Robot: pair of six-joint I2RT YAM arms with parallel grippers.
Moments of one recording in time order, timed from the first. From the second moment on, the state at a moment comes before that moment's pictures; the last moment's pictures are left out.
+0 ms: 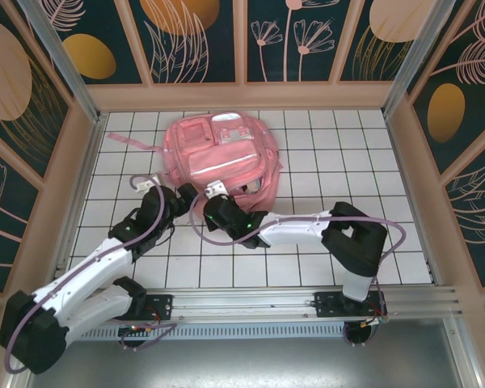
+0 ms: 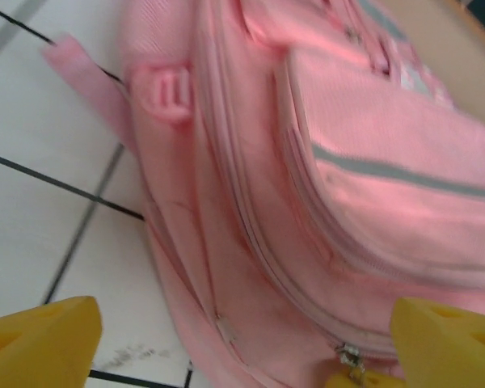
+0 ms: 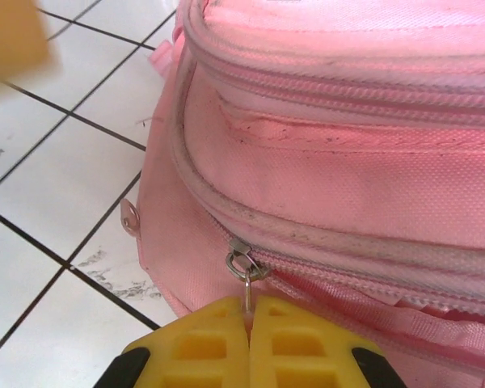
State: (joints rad) left arm -0.56 0.97 0.55 -0.20 -0.23 -0.93; right arm 1.14 1.76 1.03 0.10 0.40 0.41
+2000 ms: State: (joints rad) left arm -0.41 1.06 0.57 -0.14 0.00 -0.91; right arm 0.91 1.47 0.68 0.28 0.14 0.46
